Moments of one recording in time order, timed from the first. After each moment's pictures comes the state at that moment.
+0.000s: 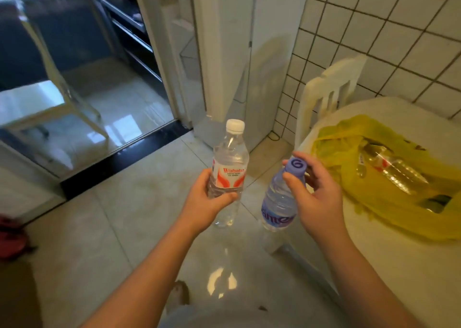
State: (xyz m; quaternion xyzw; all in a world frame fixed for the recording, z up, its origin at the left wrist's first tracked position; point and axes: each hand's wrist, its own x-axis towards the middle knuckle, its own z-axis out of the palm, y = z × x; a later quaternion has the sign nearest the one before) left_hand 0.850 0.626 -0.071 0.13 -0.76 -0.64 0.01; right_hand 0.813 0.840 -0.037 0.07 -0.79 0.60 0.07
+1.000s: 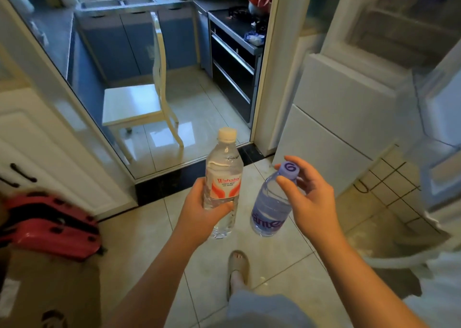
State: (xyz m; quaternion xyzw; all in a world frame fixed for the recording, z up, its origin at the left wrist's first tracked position) left_hand 0.848 0.140 -0.082 0.24 -0.72 -0.63 0.16; right_hand 0.736 0.326 -0.038 0.21 -0.76 0.61 -0.05
